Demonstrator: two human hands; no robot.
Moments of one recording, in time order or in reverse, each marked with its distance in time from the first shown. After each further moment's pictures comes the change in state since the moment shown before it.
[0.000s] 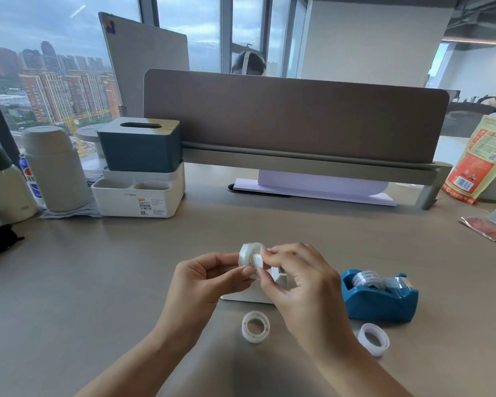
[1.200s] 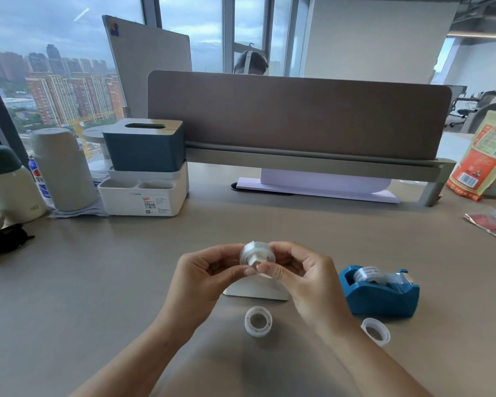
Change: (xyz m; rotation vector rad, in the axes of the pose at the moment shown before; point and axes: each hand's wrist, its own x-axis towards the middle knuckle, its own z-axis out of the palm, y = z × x) left_hand 0.005 0.001 -0.006 0.215 -0.067 0.247; right_hand 0.007 -0.001 -0.006 0.775 -0.261 0.641
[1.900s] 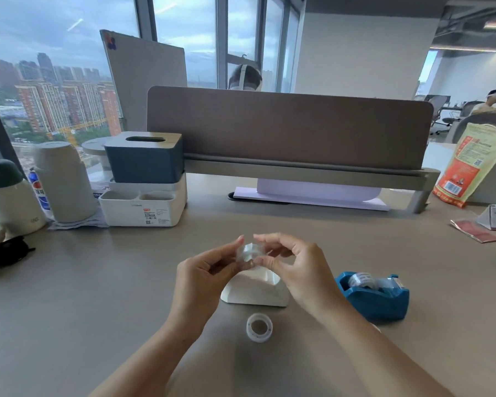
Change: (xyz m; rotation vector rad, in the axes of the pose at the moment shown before) left_hand 0.011 -0.011 -0.001 0.126 0.171 0.001; right_hand 0.027 -0.005 -0.003 -0.387 -0.025 -0.117
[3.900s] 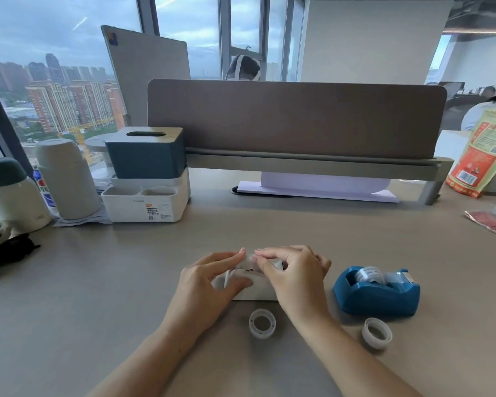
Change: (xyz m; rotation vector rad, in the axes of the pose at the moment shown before) left_hand -0.004 -0.029 -0.013 0.492 -0.130 0.128; right_hand -0.007 0.029 0.033 -0.418 0.263 0.020
